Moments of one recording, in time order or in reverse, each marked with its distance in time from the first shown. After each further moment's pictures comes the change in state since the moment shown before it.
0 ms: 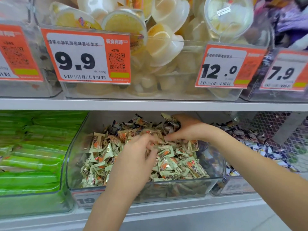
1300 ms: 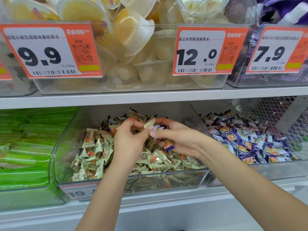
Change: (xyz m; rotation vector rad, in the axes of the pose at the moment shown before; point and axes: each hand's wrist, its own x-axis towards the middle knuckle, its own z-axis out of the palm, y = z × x) left_hand 0.032 0.009 0.031 -0.418 0.184 -0.329; right_hand -0.039 -0.008 0.036 1.273 -0.240 0.004
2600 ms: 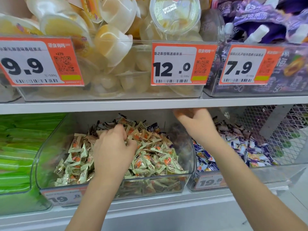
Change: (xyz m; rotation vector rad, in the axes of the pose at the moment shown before) left_hand -0.016 0.015 0.003 0.708 0.151 0.254; right_hand -0.041 -0.041 -0.048 -0.684 0.661 -0.463
